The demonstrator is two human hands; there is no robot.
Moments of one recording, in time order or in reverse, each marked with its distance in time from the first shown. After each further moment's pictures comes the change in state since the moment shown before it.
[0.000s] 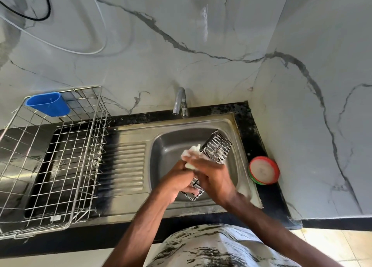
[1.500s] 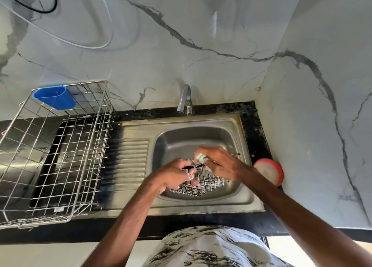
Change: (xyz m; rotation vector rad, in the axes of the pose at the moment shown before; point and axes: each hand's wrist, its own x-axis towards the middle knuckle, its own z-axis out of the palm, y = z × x) left_hand 0.016 0.008 -0.028 0.419 -0.099 -0.156; right_hand 0.038 0.067 -0.023 0.047 -0.636 0.166
